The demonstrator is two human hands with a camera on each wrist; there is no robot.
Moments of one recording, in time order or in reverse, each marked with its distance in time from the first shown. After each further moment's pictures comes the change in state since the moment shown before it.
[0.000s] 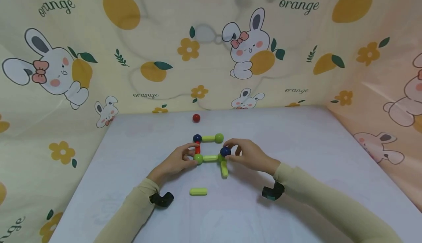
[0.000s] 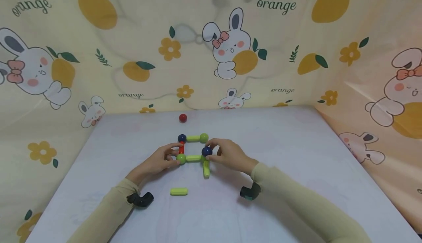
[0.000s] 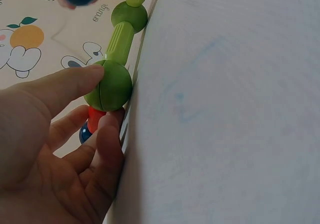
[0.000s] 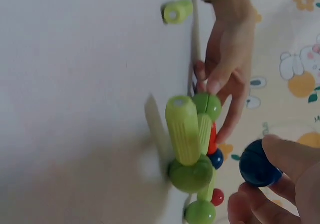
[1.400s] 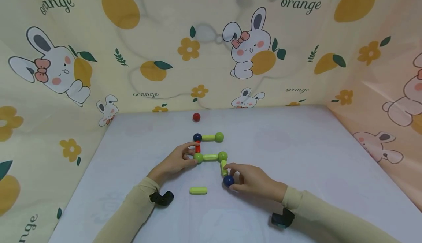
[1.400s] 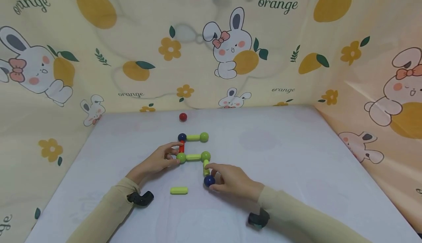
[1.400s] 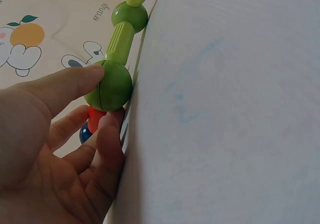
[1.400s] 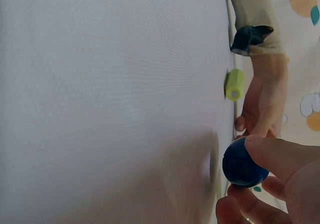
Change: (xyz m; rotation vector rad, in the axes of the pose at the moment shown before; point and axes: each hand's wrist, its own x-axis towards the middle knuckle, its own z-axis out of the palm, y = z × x) left_hand 0.000 0.000 -0.002 -0.020 -0.002 -0.005; right_hand -0.053 -0.007 0.034 -0.054 -0.153 -0.022
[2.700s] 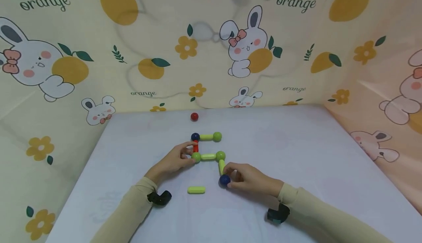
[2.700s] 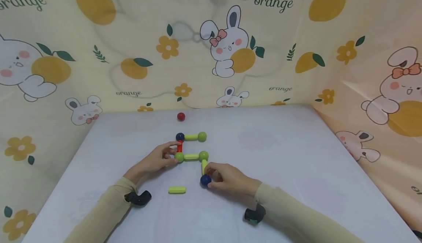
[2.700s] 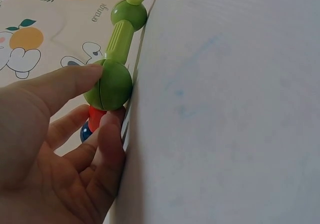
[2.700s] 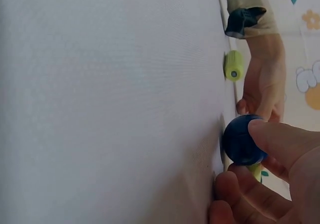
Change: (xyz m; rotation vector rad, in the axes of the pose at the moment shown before) left_hand 0.002 -0.004 0.003 0.039 0.005 0.014; right_hand 0.004 0.022 0.008 0.194 -0.073 -0.071
